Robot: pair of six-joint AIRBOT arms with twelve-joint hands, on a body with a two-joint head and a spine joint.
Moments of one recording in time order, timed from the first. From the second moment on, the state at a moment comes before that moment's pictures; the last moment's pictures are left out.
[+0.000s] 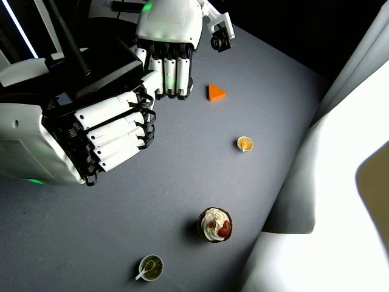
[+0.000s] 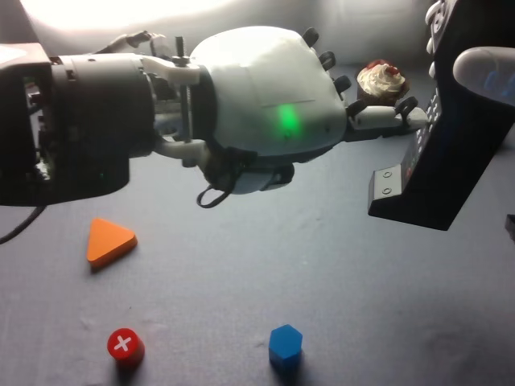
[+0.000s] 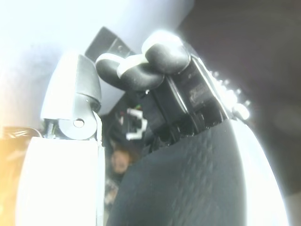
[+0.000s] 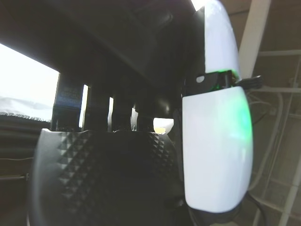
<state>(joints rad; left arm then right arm) 0.11 -0.71 0.93 1.37 -0.24 0.02 -0.57 -0.88 0.98 0.22 1.15 0.28</state>
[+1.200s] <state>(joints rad) 0.12 -0.67 0.98 1.35 -0.33 -0.09 -0.56 -0.88 1.01 0.22 1.15 0.29</state>
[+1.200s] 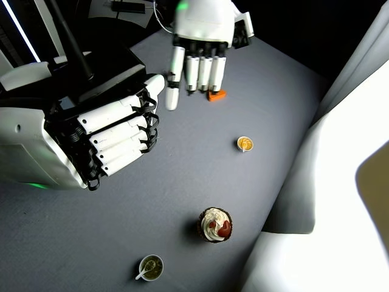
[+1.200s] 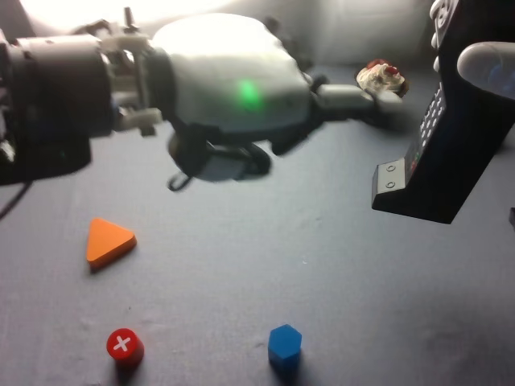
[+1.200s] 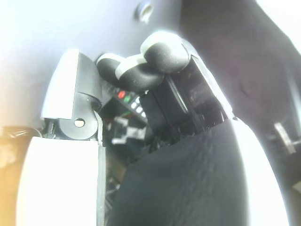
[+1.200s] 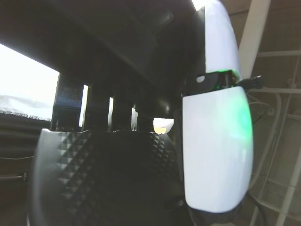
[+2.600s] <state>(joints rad) 0.19 -0.62 1.20 0.86 -1.15 -0.72 -0.62 -0.93 1.09 0.28 1.25 0.27</state>
